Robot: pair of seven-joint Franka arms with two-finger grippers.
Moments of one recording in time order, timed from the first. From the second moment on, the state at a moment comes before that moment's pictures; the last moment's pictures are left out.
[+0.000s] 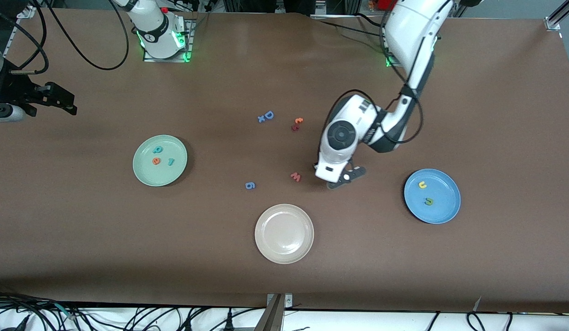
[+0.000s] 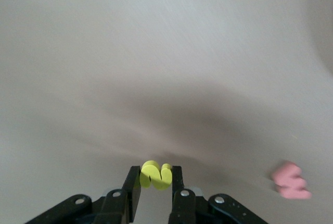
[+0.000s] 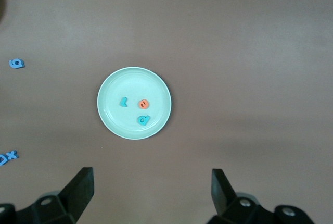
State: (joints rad) left arm -0.52 0.64 -0.01 -1.63 -0.01 2.11 -0.93; right arm 0.03 -0.03 -0.03 -1.68 -0.02 1.64 -0.06
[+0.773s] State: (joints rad) left arm -0.38 0.54 0.25 -1.64 -0.01 2.01 -0.06; right arm 0.03 -0.03 -0.02 -1.68 -0.02 1.64 -0.06
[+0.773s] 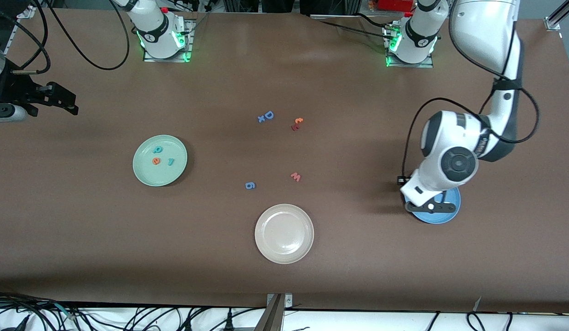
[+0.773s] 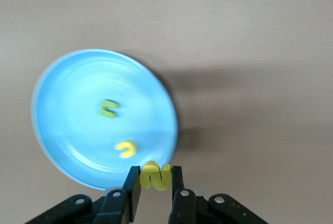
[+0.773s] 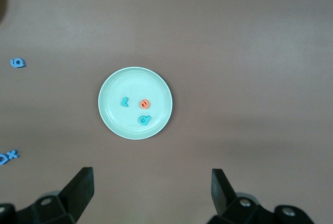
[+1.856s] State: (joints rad) left arm -0.33 0.65 0.31 -1.65 -0.14 2.11 0.29; right arm 0.03 -0.03 -0.01 -1.68 -0.02 1.64 -0.05
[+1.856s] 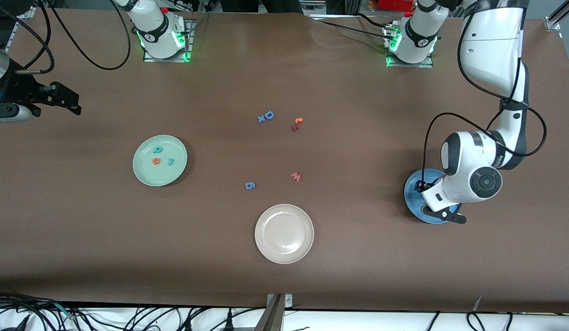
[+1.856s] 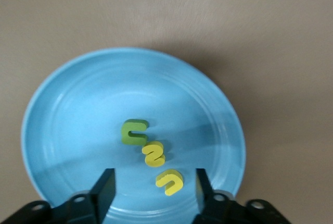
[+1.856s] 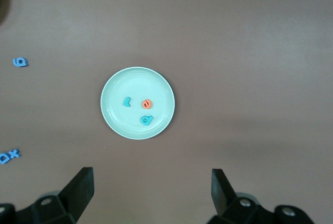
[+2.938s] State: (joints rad) left arm 0.00 0.08 -0.08 -1.63 -0.07 1.79 0.31; right arm 0.03 -0.03 -0.01 -1.68 -0.02 1.64 -0.05
